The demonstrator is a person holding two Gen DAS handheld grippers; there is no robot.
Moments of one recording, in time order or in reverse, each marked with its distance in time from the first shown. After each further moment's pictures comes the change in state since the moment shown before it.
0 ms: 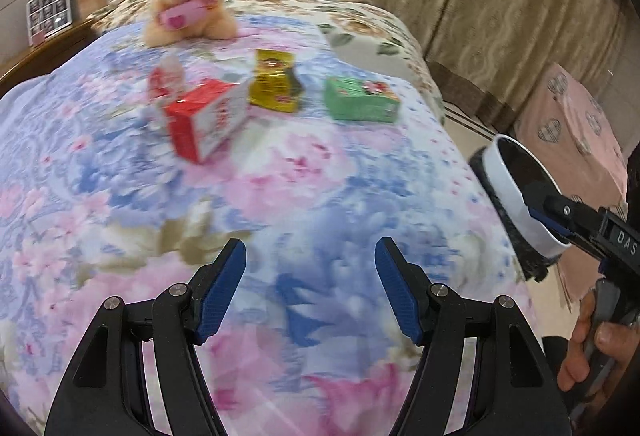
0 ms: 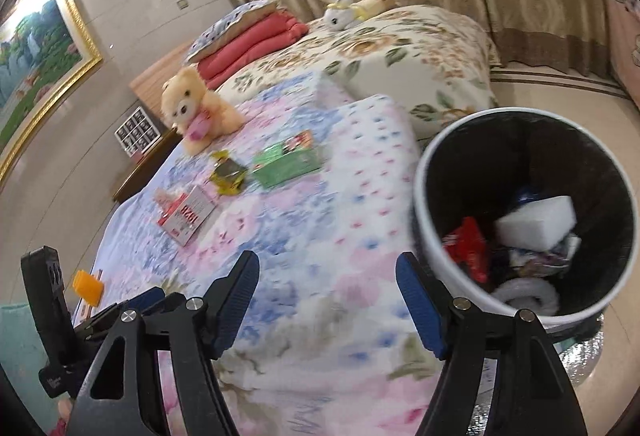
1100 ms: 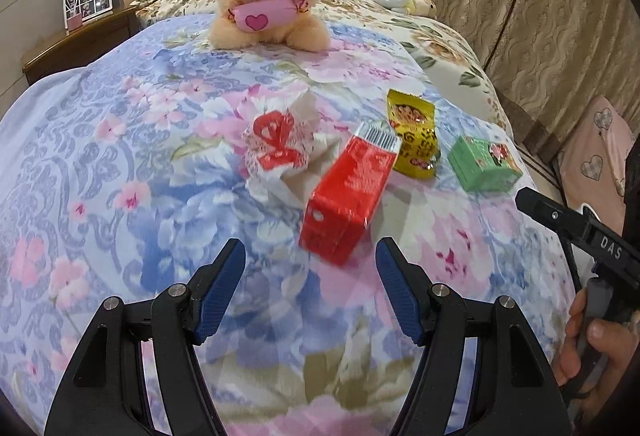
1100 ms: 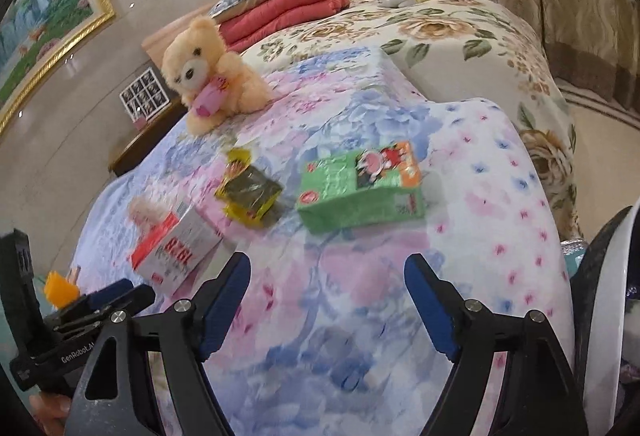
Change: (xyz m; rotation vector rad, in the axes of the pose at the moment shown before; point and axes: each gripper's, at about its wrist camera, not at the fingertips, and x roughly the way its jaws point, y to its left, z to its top) left arm 0.051 0.089 0.064 -0.090 -0.007 0.126; right arm 0.133 0.049 0.057 -0.086 0.066 0.027
